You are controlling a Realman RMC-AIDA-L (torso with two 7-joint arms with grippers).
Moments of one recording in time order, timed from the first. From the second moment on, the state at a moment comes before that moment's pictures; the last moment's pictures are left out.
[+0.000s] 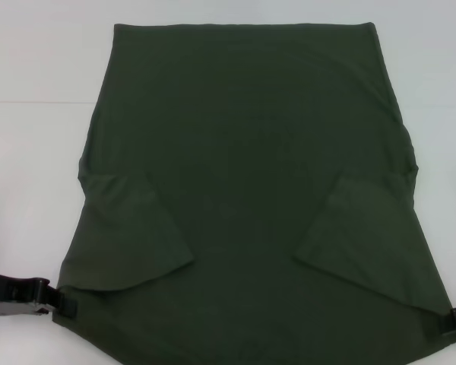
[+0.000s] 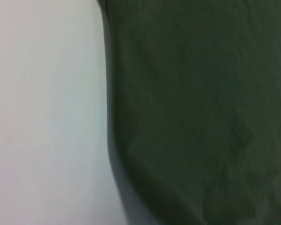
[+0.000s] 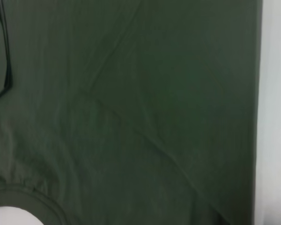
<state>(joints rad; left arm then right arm) -0.56 -2.04 0.46 0.87 2.69 1.71 -2.37 0.54 1.95 -0.71 -0.84 -2.59 -1.71 2.46</state>
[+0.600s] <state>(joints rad) -0.56 -2.04 0.46 0.87 2.69 1.71 -2.37 0.54 1.96 -0.73 -0.84 -2.59 -1.69 2.46</state>
